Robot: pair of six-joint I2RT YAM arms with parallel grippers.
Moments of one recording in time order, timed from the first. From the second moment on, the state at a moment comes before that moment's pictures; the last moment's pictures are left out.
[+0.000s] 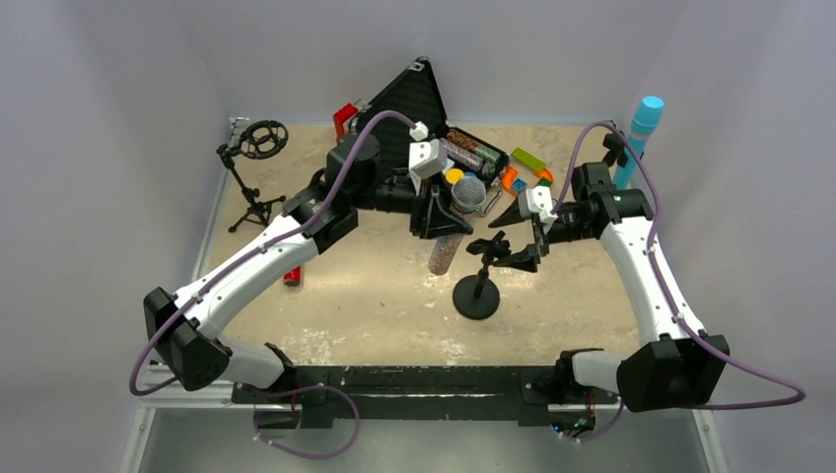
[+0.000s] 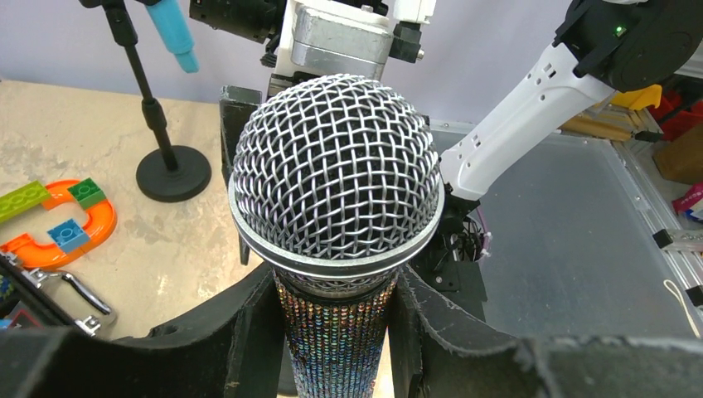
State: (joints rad) left arm -0.75 1.38 1.38 -0.12 0.84 -0.08; right arm 0.09 1.25 1.22 -1.21 -1.25 -1.39
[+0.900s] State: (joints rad) left arm -0.81 1.49 1.44 -0.05 0.89 -0.09; right arm 0.06 1.33 1.24 -1.47 -1.34 -1.64
